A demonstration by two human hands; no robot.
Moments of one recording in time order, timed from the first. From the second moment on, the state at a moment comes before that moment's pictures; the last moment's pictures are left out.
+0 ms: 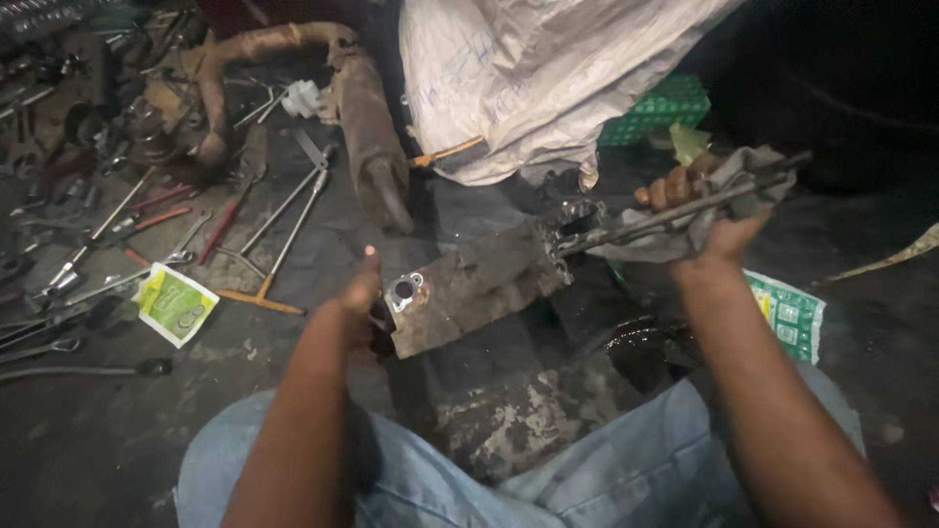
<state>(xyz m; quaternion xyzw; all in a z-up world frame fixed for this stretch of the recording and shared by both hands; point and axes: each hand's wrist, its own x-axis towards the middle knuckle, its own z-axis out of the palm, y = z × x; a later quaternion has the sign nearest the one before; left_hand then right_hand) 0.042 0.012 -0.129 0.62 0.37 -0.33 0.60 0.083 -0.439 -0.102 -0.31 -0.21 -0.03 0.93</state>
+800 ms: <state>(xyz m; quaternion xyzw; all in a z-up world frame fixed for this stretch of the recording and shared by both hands) 0.027 0.002 -0.113 0.56 0.25 -0.43 0.67 0.074 -0.455 -0.122 -0.33 -0.28 0.00 0.90</state>
